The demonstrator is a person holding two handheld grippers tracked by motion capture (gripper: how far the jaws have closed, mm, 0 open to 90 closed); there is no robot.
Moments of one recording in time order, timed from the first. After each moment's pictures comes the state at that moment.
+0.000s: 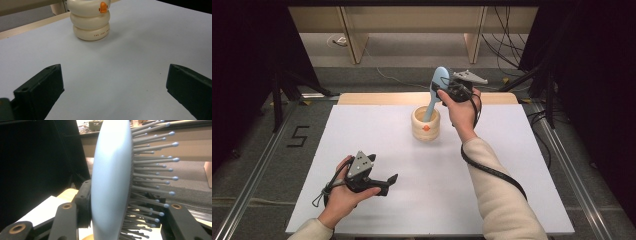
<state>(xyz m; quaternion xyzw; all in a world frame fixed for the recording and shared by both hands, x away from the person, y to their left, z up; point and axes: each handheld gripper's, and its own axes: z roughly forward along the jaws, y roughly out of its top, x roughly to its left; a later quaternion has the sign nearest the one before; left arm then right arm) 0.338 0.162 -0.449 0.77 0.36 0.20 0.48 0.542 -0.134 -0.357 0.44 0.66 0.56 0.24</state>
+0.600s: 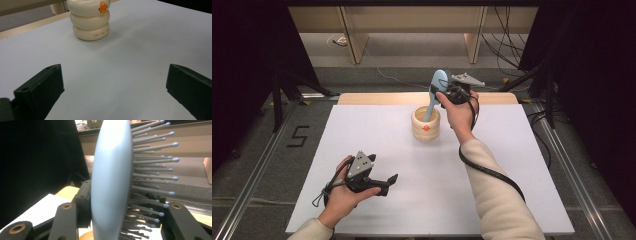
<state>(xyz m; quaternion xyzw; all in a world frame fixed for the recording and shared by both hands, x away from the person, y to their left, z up) 0.338 0.162 -0.449 0.77 0.36 0.20 0.48 0.546 -0.131 -0.370 0.45 0.66 0.56 0.24</state>
